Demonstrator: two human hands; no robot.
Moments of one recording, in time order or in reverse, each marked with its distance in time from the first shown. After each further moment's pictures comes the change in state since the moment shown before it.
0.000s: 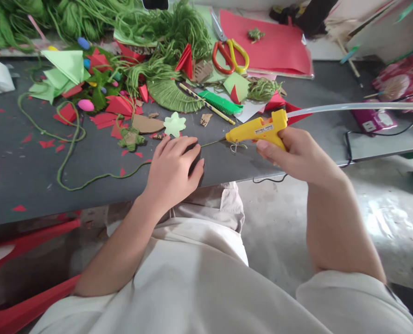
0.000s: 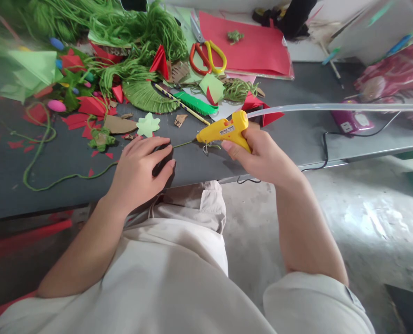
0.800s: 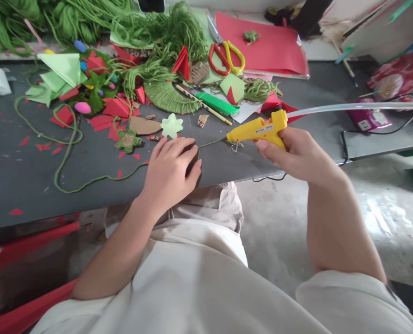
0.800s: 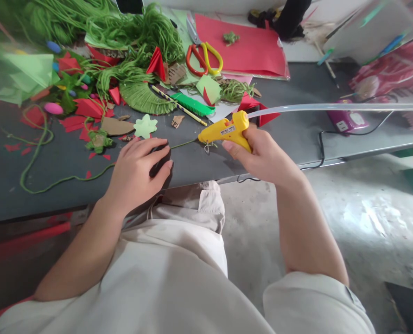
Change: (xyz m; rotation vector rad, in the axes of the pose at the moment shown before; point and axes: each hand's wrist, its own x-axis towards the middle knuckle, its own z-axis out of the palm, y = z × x) left_hand -0.001 0.000 0.000 -0.002 0.007 0.003; right_hand -0.004 0.005 -0.004 -0.018 0.027 0.095
